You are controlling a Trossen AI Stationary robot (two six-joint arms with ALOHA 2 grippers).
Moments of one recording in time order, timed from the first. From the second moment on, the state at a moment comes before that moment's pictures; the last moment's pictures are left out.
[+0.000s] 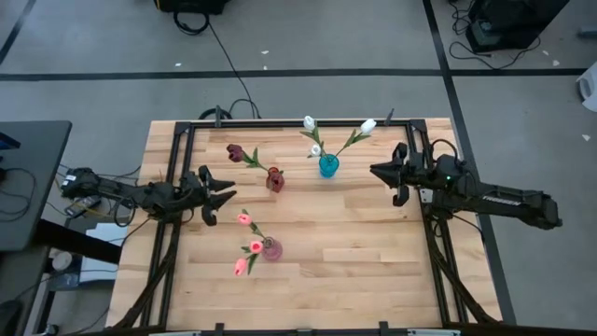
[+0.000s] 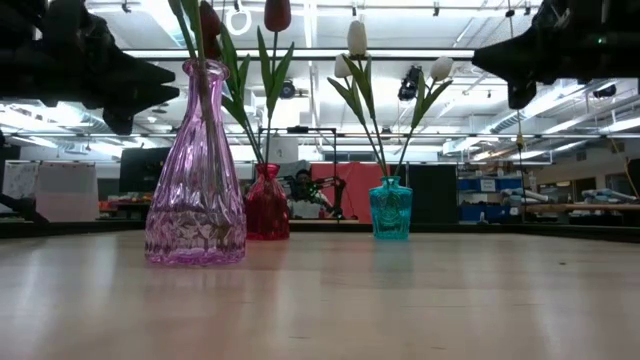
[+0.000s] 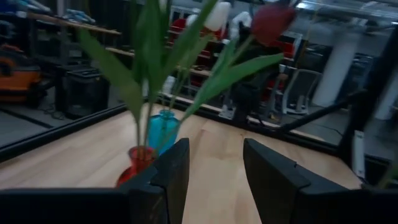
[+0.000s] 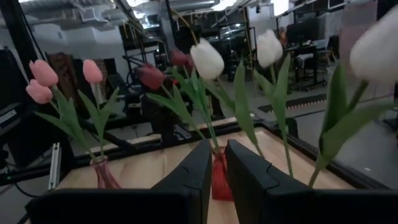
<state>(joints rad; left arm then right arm) -0.22 0.23 0.01 0.32 -0.48 -0.21 -0.30 0.34 0.20 0.23 -0.13 0.19</state>
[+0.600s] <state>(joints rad) -0.20 0.22 0.01 0.26 -0.57 -0.13 -0.34 0.22 0.16 0.19 -0.19 0.21</state>
